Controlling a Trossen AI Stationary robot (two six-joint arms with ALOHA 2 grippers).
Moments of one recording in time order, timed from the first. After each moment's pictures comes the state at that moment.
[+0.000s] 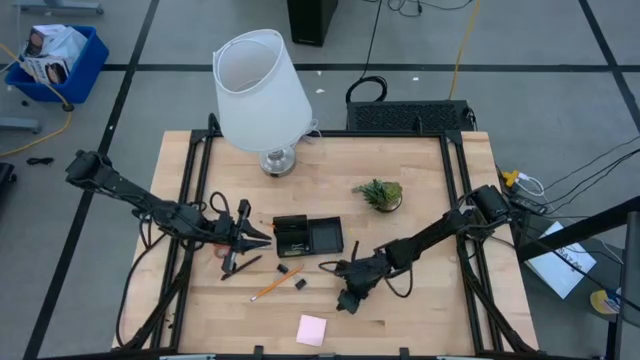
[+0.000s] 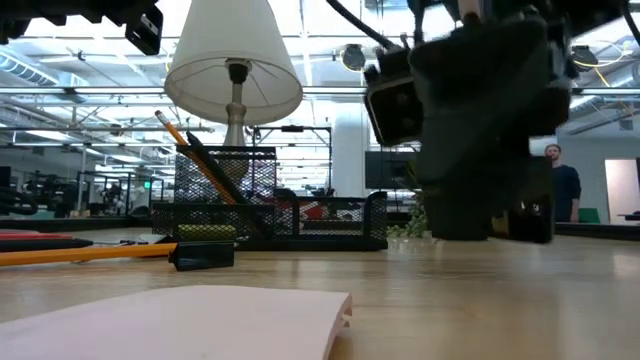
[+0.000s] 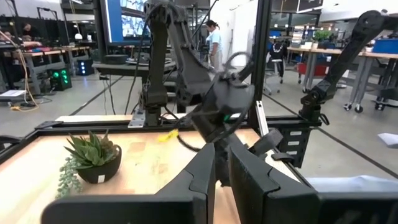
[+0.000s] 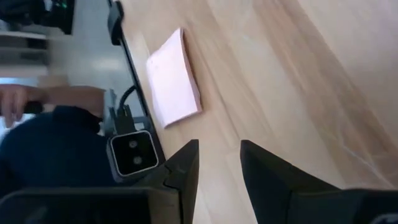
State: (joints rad) left arm -0.44 0.87 0.33 0.57 -0.26 -0.03; right arm 0.41 1.91 0.95 0.26 -0.29 1.21
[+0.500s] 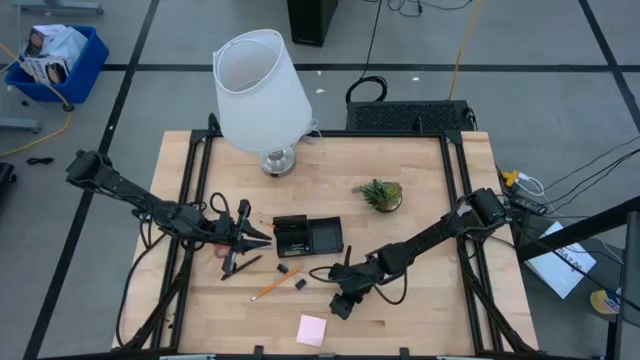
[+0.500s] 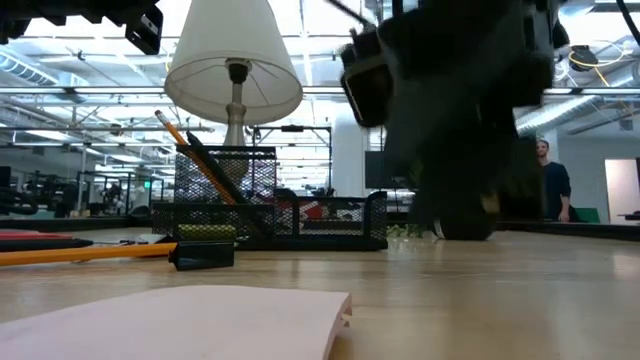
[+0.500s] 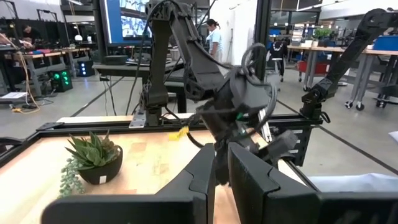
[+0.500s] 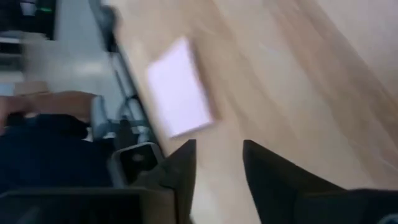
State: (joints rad) left arm -0.44 0.87 0.33 0.57 -0.26 -0.01; right arm 0.42 1.95 1.08 0.11 -0.26 1.25
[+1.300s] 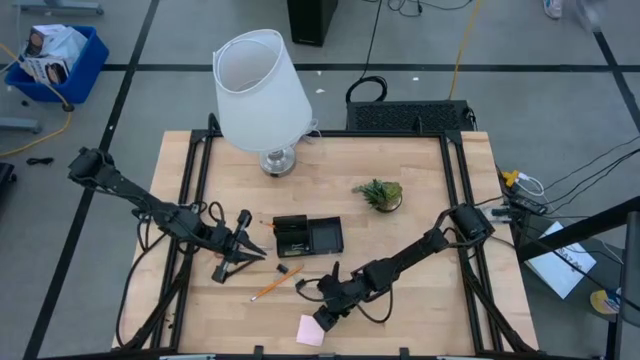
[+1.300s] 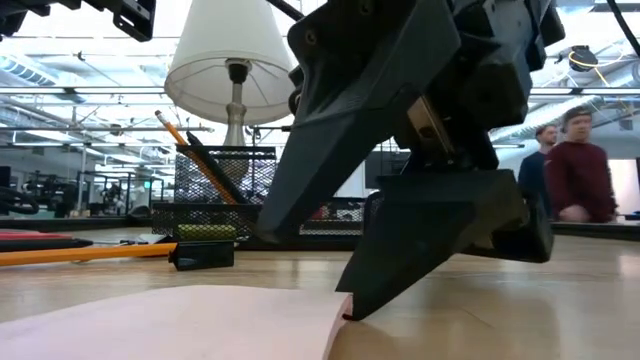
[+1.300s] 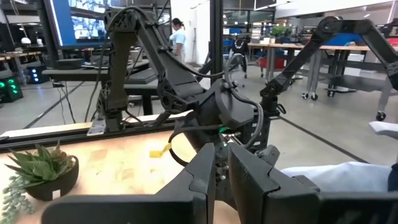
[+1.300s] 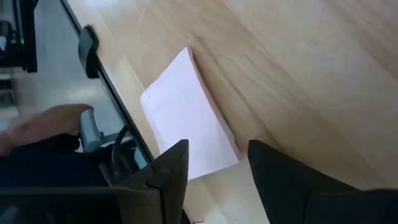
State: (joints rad) left arm -0.50 0.87 0.33 0.57 -0.16 0.01; right arm 0.48 2.13 1.30 0.03 -0.16 1.40
